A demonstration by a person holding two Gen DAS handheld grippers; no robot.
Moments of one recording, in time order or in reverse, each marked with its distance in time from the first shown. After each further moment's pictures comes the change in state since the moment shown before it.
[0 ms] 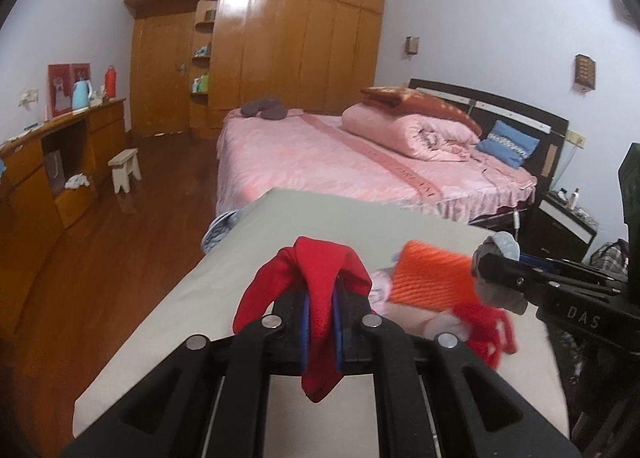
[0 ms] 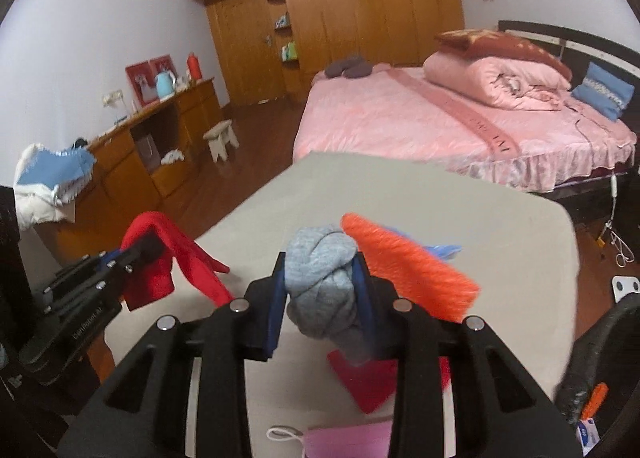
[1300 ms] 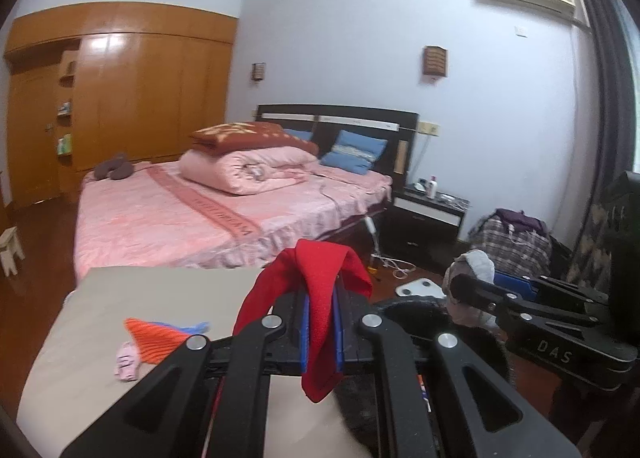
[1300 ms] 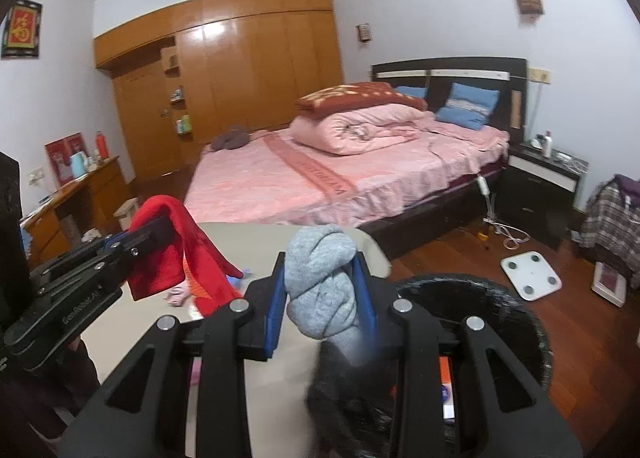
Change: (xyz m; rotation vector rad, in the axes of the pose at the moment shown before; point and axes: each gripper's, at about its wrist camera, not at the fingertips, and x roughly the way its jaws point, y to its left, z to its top) left arm -0.073 -0.259 0.031 0.233 -0.095 -0.464; right arm -0.232 -0.161 -0.050 0.174 -0.225 -0.364
